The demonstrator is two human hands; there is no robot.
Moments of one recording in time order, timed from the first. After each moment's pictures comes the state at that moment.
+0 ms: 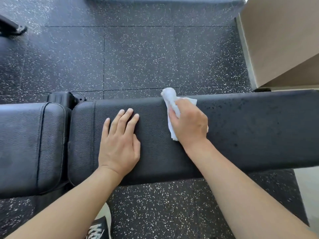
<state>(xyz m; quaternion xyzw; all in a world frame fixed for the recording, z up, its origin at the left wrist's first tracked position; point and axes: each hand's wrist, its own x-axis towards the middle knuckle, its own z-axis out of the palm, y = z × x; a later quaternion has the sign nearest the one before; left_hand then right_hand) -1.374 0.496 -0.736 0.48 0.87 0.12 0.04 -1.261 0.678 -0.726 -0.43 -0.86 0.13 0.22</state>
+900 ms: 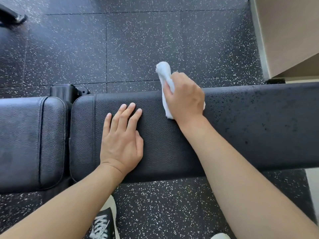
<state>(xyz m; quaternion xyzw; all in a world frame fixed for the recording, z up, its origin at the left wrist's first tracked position) -1.374 0.496 -0.738 0.47 0.87 0.11 0.03 -1.311 0.702 -0.732 -0.40 -0.88 0.12 0.22</state>
